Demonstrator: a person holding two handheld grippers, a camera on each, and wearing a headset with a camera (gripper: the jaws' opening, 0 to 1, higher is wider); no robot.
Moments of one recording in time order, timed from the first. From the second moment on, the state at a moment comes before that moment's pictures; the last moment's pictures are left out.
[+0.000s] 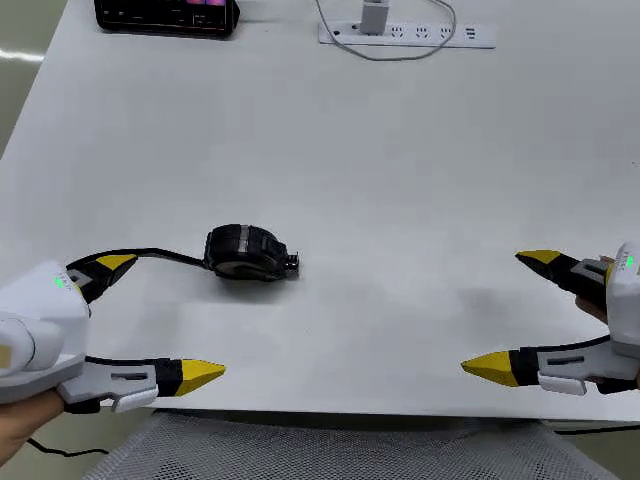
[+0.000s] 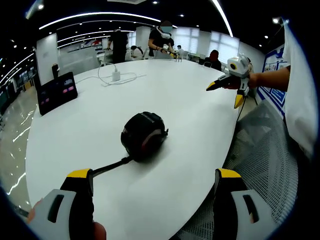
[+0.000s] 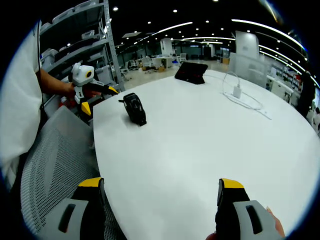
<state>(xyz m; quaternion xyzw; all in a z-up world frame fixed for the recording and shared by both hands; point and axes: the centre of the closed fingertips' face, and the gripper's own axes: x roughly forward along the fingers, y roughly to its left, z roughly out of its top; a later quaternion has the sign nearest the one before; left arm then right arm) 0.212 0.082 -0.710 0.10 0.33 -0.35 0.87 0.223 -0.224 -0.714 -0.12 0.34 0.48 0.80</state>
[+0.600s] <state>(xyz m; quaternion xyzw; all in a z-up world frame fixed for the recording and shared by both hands) 0.207 0.082 -0.712 0.10 0.33 -0.36 0.87 0.223 -0.226 -0.714 -0.12 0.35 0.48 0.80</state>
